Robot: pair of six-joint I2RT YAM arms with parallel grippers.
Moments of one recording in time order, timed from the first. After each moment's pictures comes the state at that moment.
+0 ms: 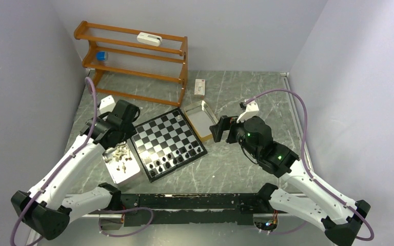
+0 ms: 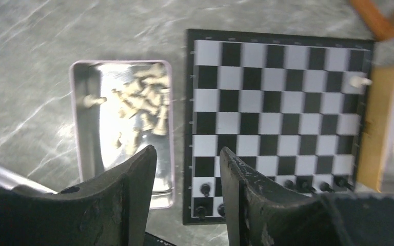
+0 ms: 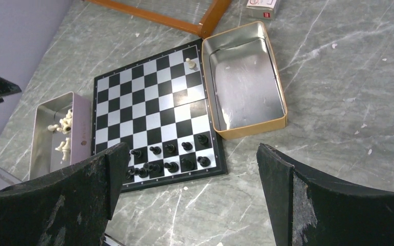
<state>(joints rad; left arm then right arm) -0.53 1.06 1.10 -1.06 -0.57 -0.93 0.80 0.80 0.83 -0.38 0.30 0.45</state>
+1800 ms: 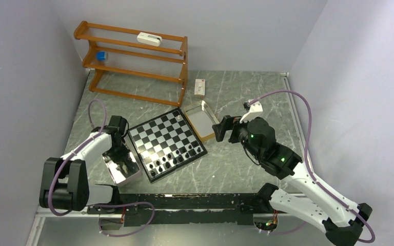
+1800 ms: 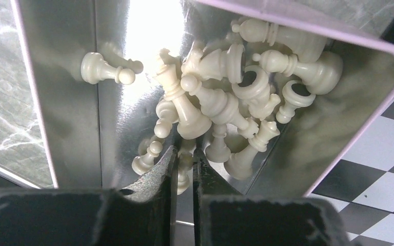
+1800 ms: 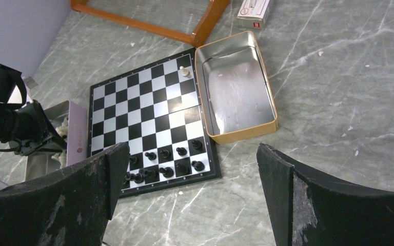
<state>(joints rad) -0.11 1.30 0.64 -0.78 -0.25 -0.87 0.80 0.76 0.83 -0.38 0.34 0.43</state>
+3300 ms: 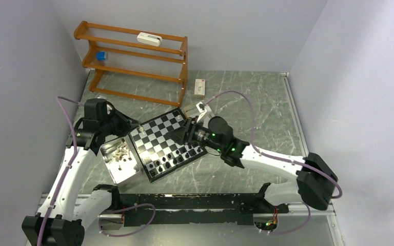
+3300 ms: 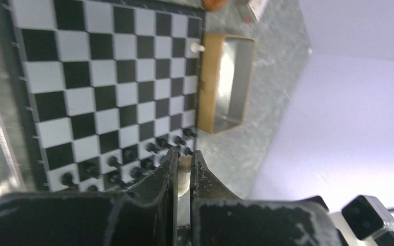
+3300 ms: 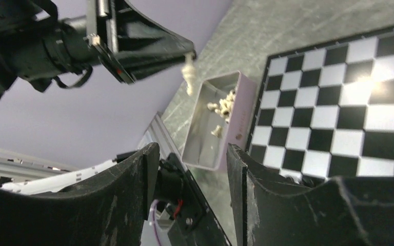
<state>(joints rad) -0.10 0.92 0.91 -0.68 0.19 -0.99 0.92 1.24 0.68 0.45 -0.14 0.82</state>
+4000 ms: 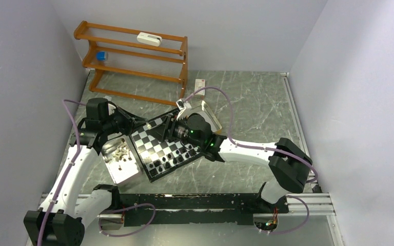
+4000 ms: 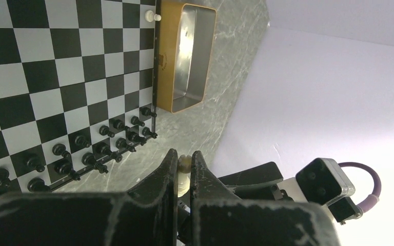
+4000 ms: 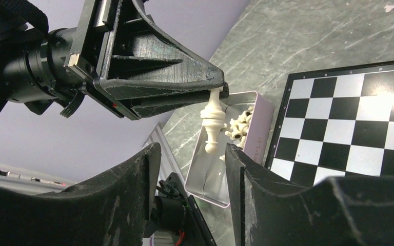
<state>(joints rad) -0.10 0.94 0.85 -0.52 0.42 -1.16 1.03 1.57 0.92 0.57 -0.06 0.79</state>
